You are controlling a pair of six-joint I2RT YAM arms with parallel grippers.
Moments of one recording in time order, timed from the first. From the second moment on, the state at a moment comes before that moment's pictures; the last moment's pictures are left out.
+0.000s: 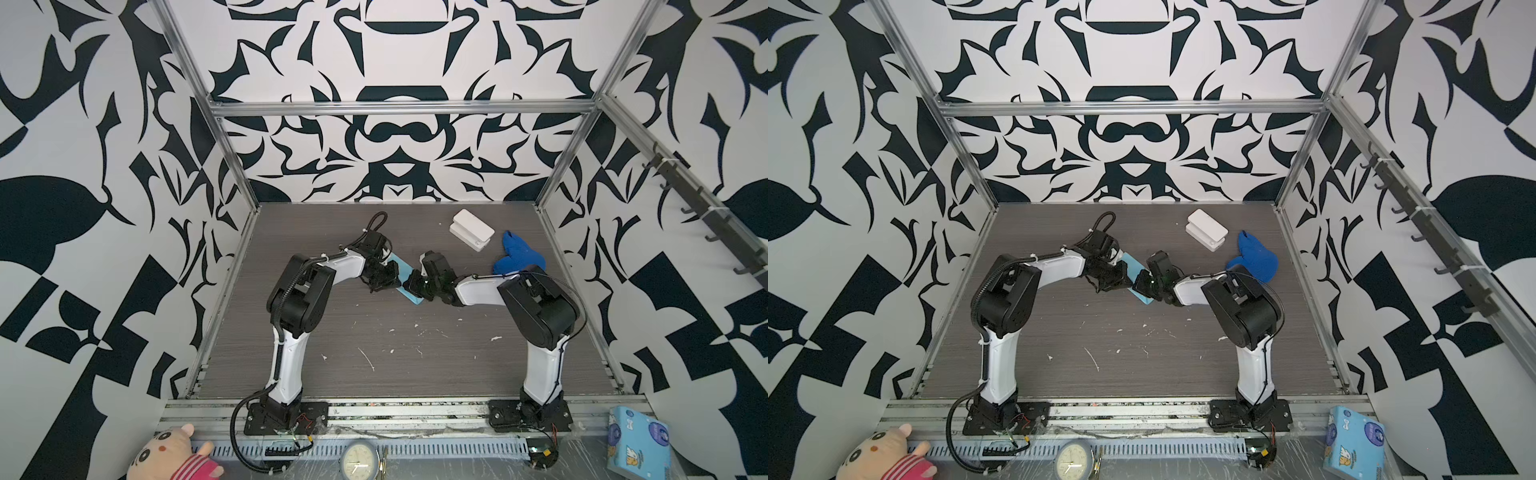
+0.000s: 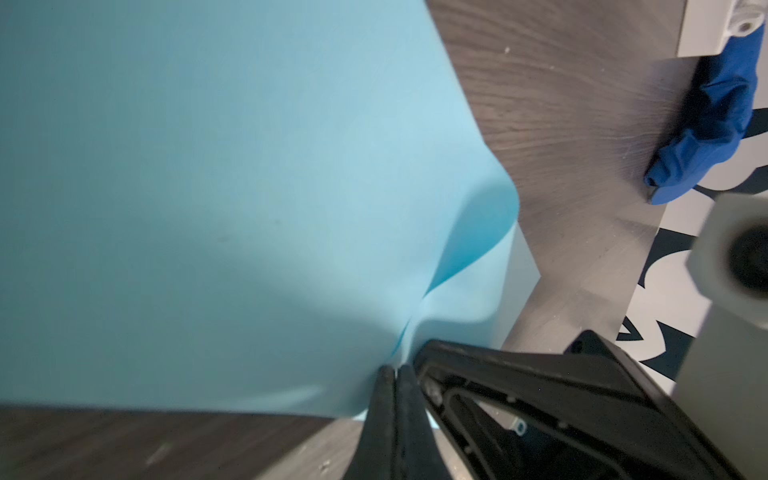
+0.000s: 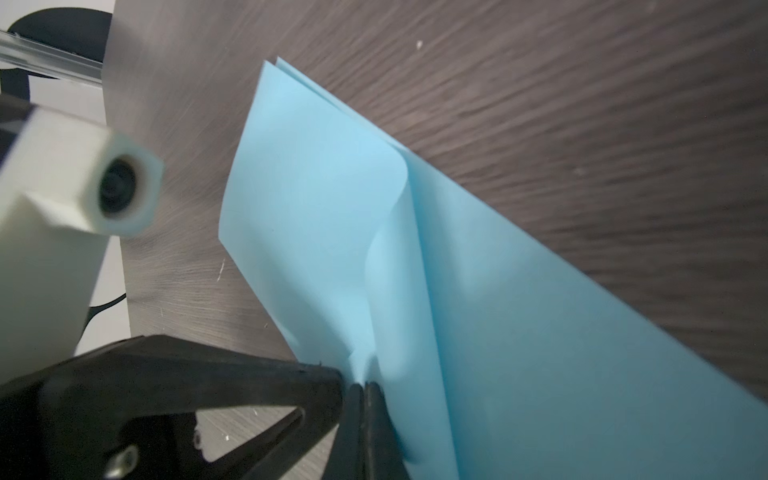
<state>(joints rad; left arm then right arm) -0.53 2.09 1.36 -0.37 0.52 -0.67 0.59 1.95 0.98 0.20 -0.24 0.97</state>
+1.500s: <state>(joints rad) -0.53 2.09 1.36 -0.38 0.50 -0.63 0.54 1.77 0.81 0.08 -0.35 0.94</state>
